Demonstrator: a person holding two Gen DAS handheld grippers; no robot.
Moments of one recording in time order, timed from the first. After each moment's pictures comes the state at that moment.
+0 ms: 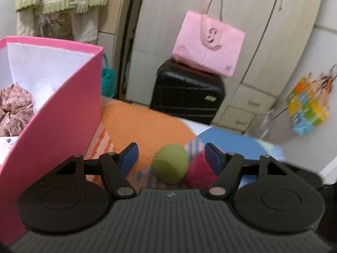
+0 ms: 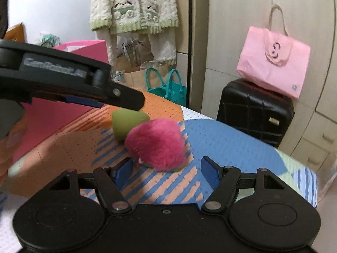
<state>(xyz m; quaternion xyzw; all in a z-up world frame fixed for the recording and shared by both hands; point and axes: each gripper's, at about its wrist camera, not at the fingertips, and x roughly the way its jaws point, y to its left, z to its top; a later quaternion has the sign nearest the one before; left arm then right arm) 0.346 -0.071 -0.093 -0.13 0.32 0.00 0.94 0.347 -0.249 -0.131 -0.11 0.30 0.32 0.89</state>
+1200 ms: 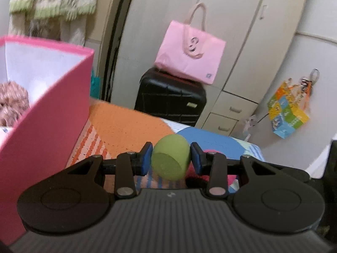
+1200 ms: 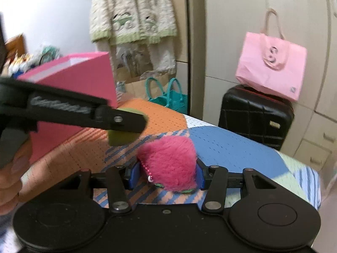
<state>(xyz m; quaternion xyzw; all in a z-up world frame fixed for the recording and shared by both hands) 0.304 -0.078 -0.083 -0.14 0.27 -0.06 0.95 0.336 -0.255 -0.122 -0.07 0.29 0.31 0.90</state>
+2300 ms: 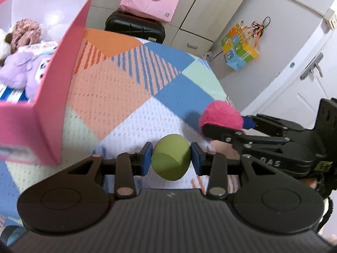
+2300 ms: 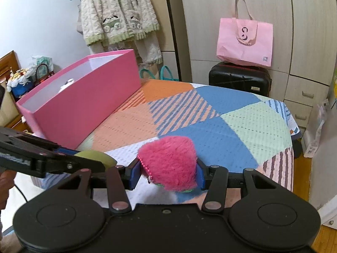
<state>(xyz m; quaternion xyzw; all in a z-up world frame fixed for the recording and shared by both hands) 0.162 -0.041 -0.088 -0.14 0.41 -0.21 0.88 0.181 -0.282 -0.095 -0.01 0.33 0.26 0.91</state>
